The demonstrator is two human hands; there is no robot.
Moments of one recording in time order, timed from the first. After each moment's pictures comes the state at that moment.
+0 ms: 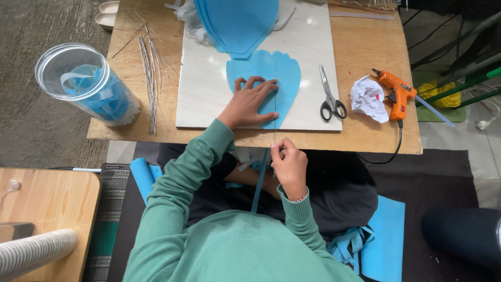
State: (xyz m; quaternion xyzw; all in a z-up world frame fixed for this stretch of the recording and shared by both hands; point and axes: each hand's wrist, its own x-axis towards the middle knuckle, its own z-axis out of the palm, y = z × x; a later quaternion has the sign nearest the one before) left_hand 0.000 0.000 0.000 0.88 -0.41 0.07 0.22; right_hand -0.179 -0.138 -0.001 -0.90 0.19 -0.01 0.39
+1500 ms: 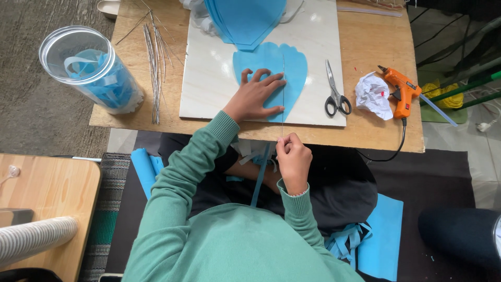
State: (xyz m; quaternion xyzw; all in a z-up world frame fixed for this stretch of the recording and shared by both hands) left_hand 0.003 -0.004 -0.017 0.88 -0.42 0.12 0.20; right_hand -0.182 -0.141 -0.029 -0.92 0.20 -0.08 0.33
